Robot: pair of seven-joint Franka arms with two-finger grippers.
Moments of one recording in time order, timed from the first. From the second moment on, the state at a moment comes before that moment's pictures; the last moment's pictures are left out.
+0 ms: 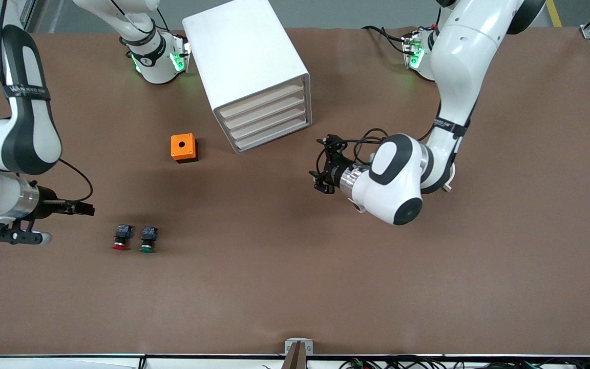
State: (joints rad) left arm -0.43 0.75 -0.12 -1.35 -0.80 1.60 -1.88; right arm -0.08 0.42 -0.02 -1.65 0.01 1.97 0.00
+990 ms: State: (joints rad) left arm -0.47 0.91 -0.19 -1.31 -1.01 1.49 -2.32; right arm -0.07 0.64 -0.01 -1.77 0.07 2.37 0.00
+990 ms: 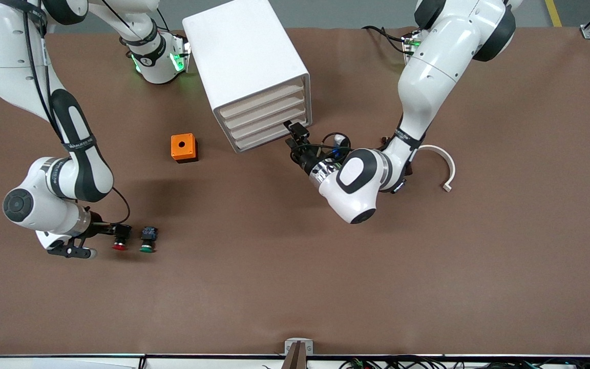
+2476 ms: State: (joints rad) left arm -0.58 1.00 -0.23 -1.33 -1.03 1.45 -2.35; right arm -0.04 0.67 -0.02 -1.77 0.09 2.40 0.00
